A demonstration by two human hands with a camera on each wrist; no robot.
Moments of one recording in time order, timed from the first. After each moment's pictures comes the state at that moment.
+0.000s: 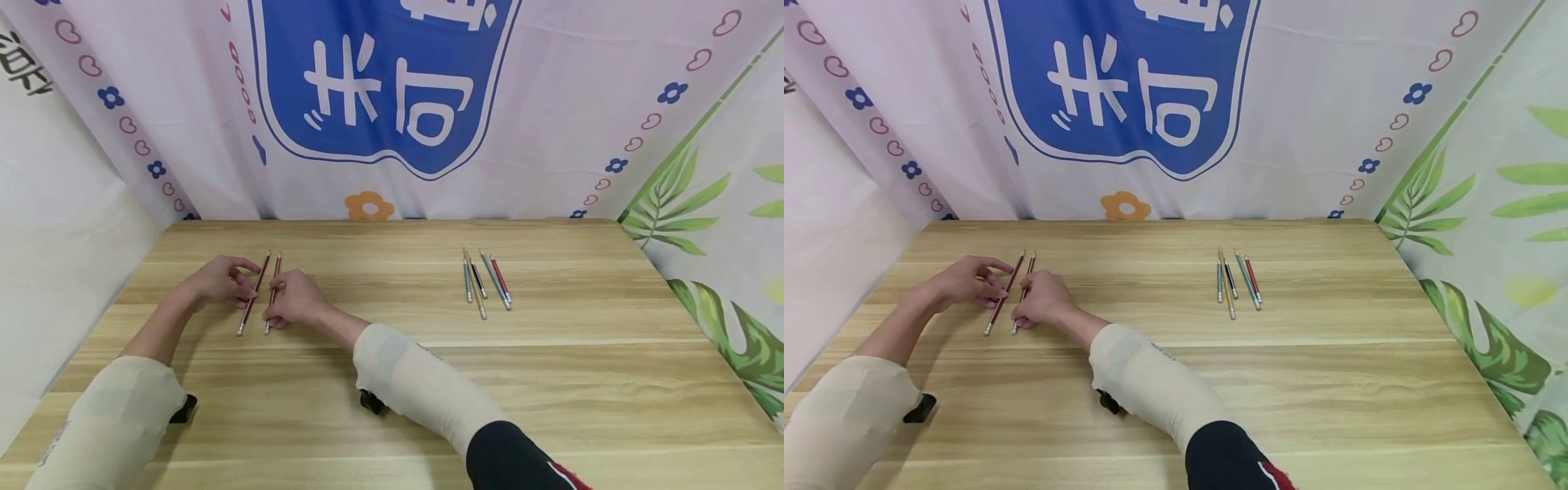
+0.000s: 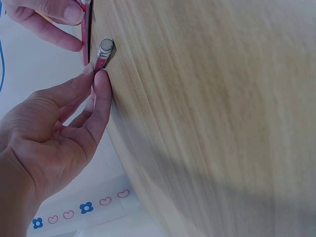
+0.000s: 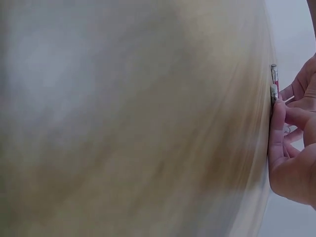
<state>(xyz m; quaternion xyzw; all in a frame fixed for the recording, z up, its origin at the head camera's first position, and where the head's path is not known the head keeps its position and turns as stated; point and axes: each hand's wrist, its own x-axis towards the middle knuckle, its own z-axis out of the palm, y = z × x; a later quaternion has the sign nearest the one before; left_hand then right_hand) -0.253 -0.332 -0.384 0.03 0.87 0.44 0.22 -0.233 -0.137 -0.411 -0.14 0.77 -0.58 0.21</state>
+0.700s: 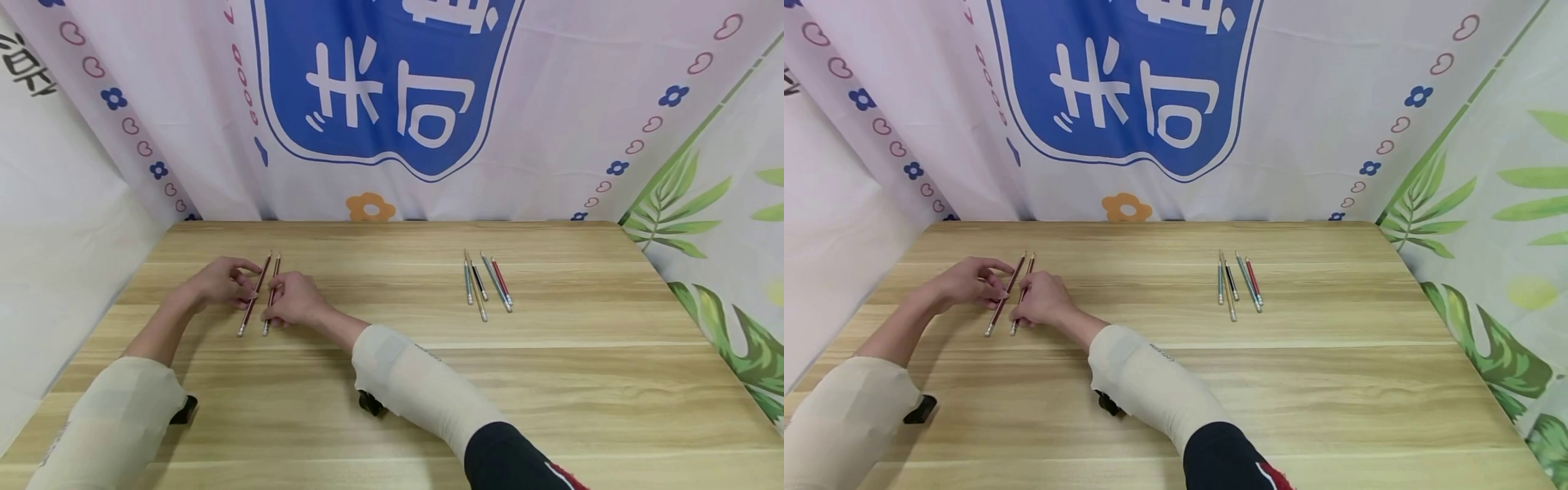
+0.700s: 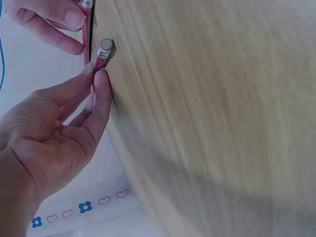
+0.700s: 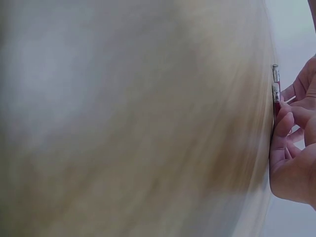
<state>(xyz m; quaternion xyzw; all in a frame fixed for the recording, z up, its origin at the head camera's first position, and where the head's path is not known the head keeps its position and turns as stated) -0.252 -0.333 -0.384 0.04 0.87 0.43 0.22 -0.236 -0.138 -0.413 -0.18 0.80 -0.54 0.19</state>
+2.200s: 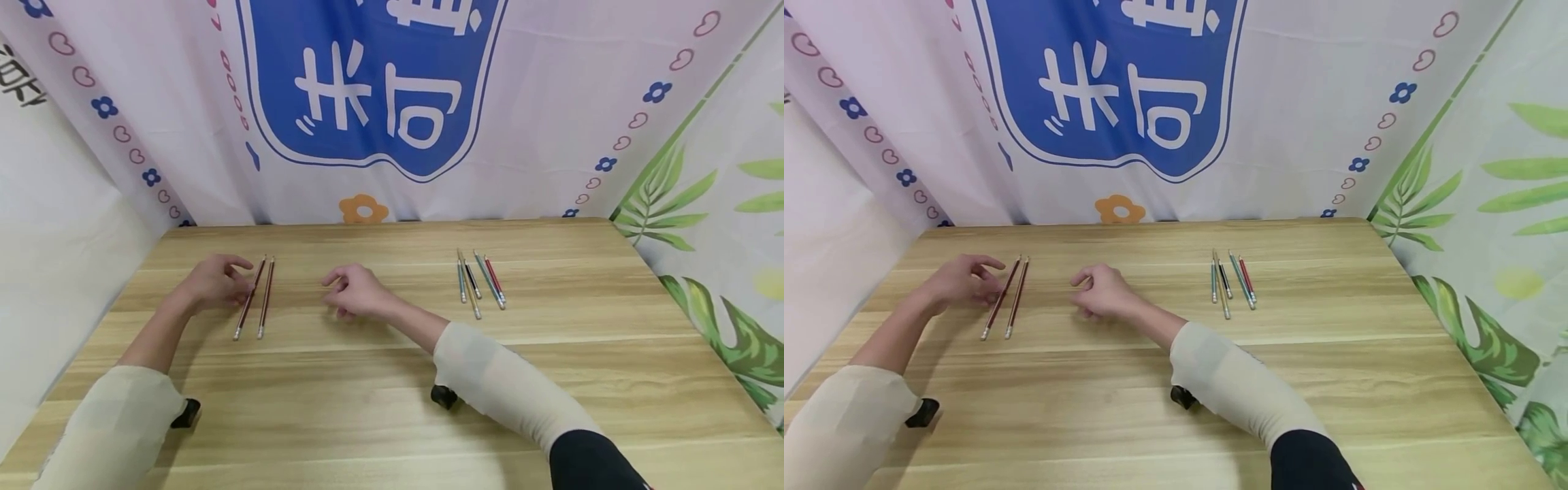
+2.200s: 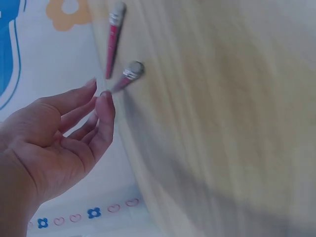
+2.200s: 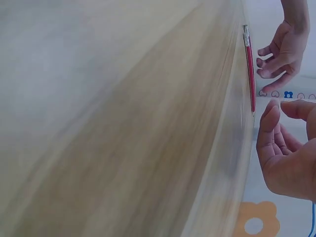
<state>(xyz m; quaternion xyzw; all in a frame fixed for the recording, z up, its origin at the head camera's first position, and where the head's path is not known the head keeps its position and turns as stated) -0.249 -0.323 -0.376 0.04 0.90 0.41 0.16 -0.242 -0.021 -0.394 -0.19 0.77 -0.56 0.22</state>
